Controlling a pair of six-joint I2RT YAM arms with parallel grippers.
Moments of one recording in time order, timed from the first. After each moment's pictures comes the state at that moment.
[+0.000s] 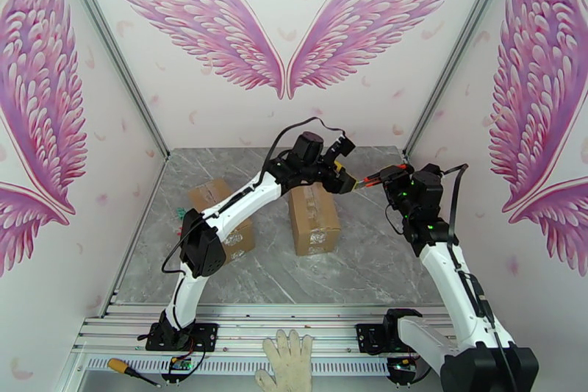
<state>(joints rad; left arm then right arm) -0.81 2.15 2.16 -0.46 0.52 -0.05 -0.03 1.03 0.90 -0.18 -0.05 1.07</state>
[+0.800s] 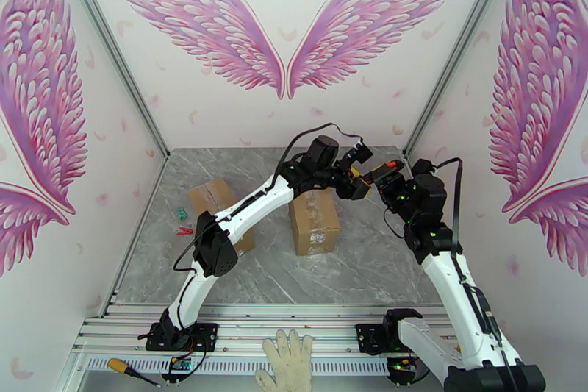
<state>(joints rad) -0.87 2.27 2.32 -0.52 0.56 -0.03 0.01 0.96 0.90 -0.17 -0.20 1.01</state>
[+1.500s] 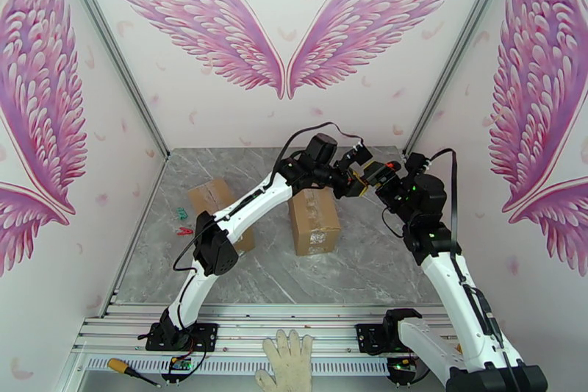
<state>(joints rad) -0.84 2.27 2.37 -0.60 0.68 0.04 0.04 0.96 0.89 -0.09 -0.28 0.84</state>
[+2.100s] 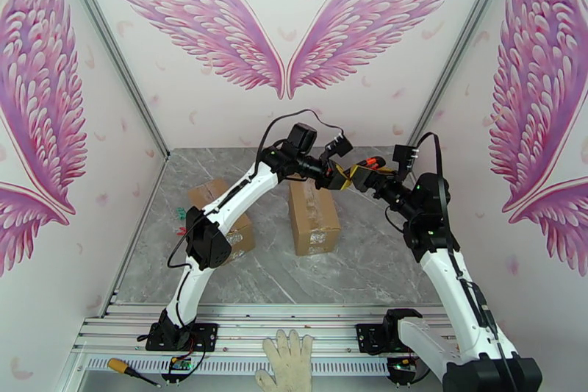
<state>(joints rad) -0.73 2.24 2.38 -0.71 0.92 0.11 -0.03 1.01 0.88 0.09 -0.61 0.46</state>
